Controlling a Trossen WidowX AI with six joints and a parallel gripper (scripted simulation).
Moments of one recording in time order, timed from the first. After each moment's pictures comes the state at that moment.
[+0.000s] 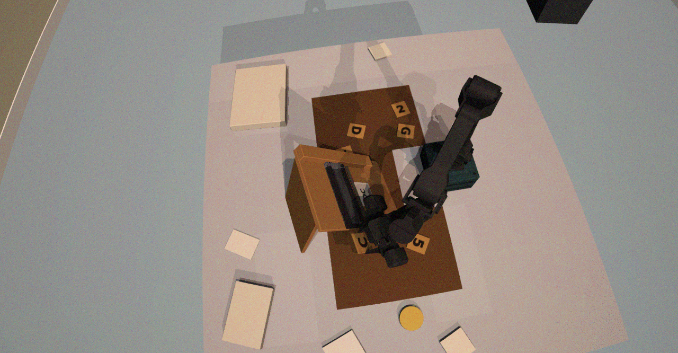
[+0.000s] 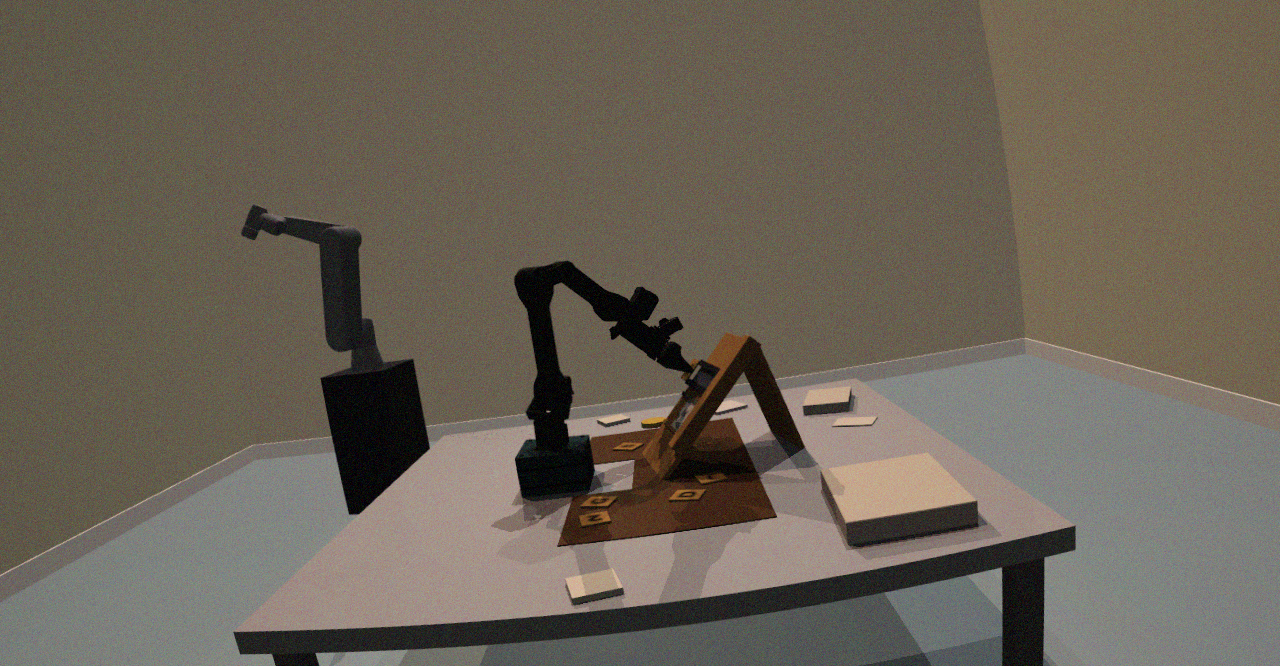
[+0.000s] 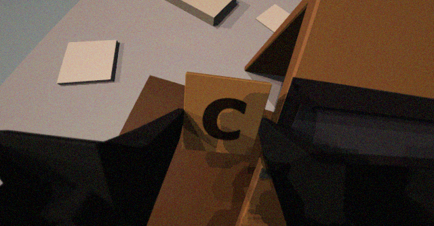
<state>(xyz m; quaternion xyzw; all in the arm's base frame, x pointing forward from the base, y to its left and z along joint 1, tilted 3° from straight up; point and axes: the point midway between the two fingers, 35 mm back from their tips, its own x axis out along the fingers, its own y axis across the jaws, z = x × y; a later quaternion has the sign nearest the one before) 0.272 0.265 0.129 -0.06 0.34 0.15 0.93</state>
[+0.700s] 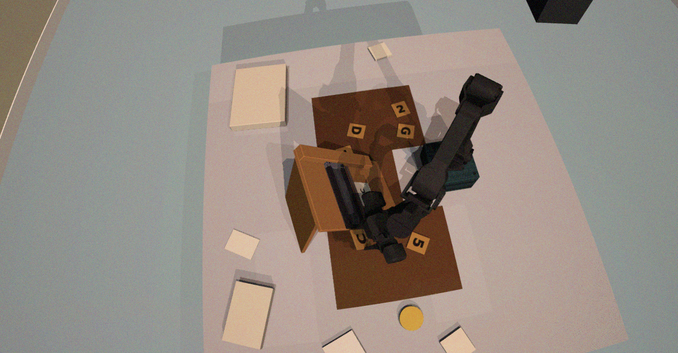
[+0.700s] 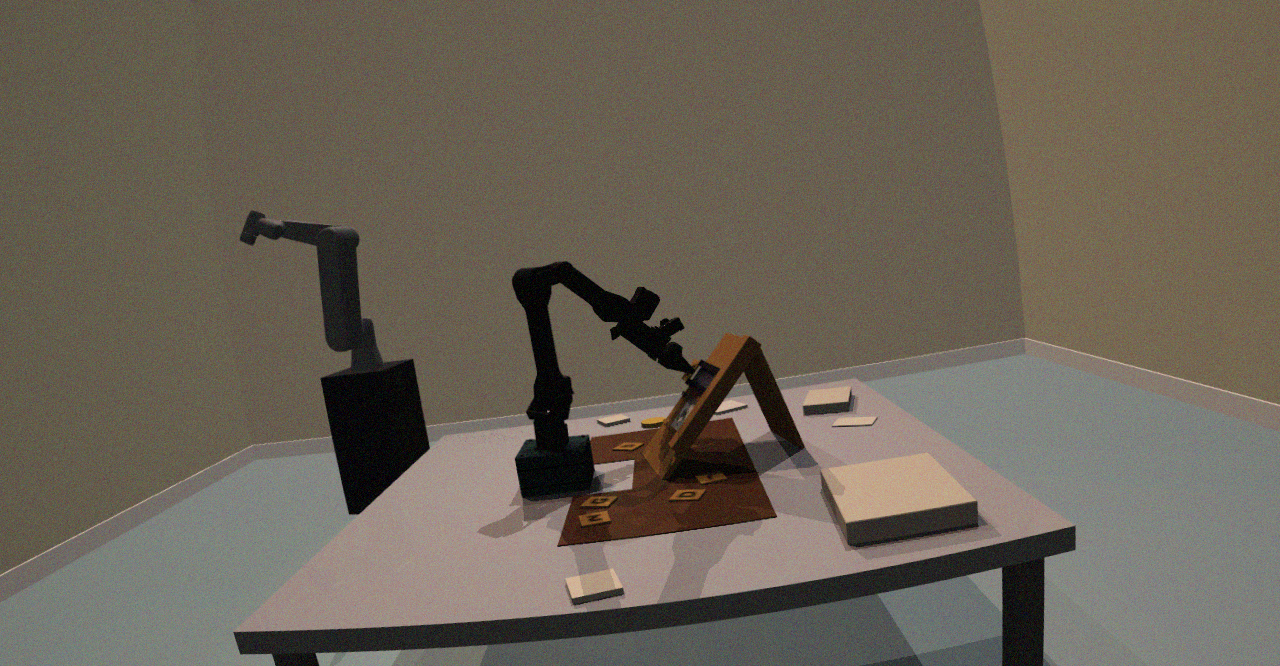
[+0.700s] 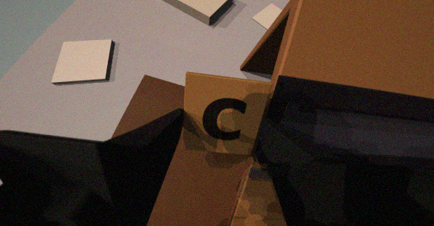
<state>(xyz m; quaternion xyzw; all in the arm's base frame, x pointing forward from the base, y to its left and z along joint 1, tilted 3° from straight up) 0.275 0.255 0.129 -0.06 0.34 0.15 0.93</state>
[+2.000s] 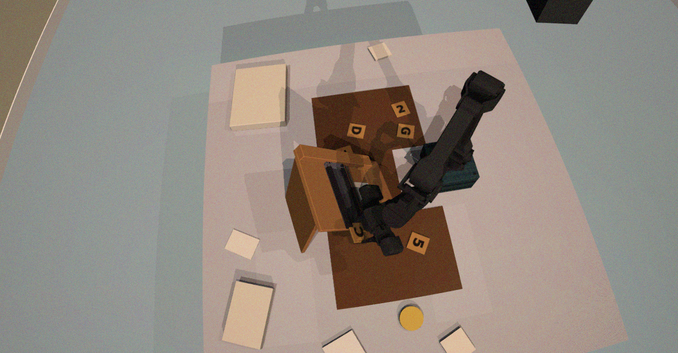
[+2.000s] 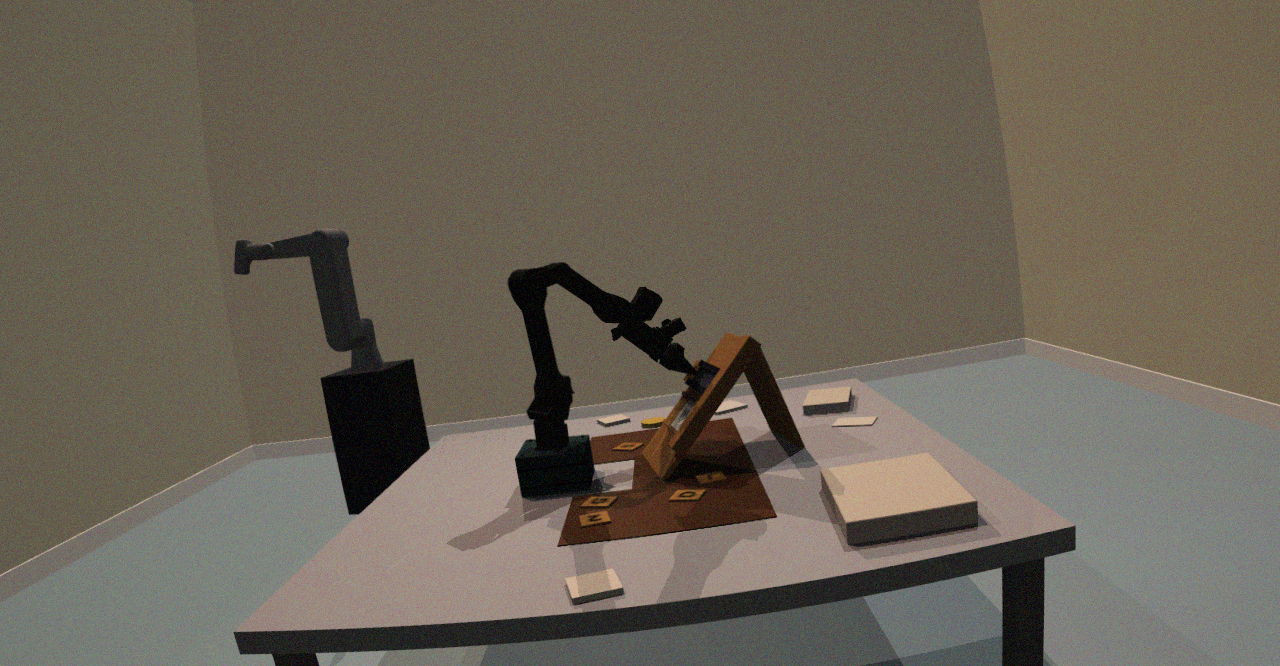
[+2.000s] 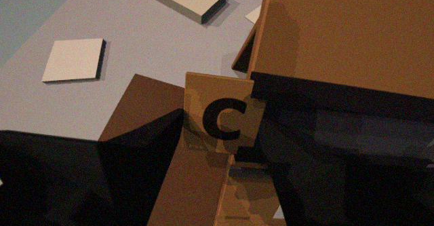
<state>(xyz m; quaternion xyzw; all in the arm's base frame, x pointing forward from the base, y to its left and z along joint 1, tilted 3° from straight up) 0.282 0.236 0.129 -0.06 0.34 0.15 0.93</state>
